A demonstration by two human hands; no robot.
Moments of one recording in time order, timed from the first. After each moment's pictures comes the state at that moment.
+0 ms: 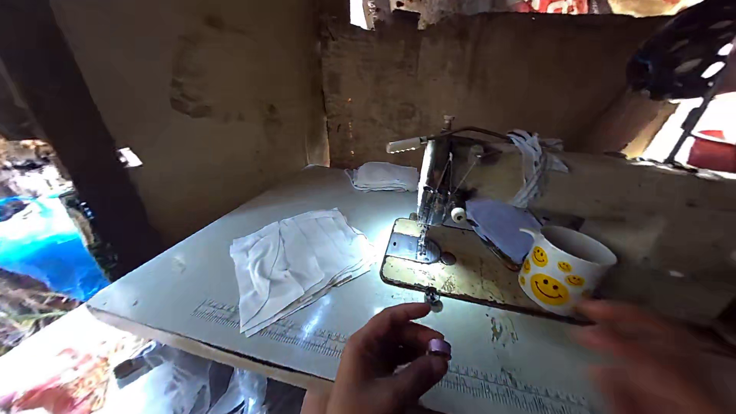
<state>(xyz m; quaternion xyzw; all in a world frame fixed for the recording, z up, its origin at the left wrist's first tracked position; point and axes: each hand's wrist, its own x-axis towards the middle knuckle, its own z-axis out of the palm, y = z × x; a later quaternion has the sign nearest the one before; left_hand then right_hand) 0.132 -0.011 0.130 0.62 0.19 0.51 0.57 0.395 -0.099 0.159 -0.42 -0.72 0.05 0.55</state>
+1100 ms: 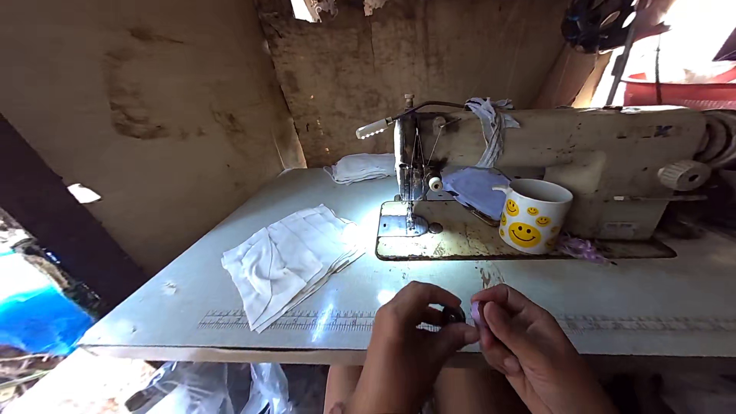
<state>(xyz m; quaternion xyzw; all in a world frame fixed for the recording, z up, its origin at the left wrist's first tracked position) 0.140 -0.011 0.125 0.76 0.19 0.45 0.42 0.296 -0.092 0.115 -0.36 -0.41 0.45 0.71</state>
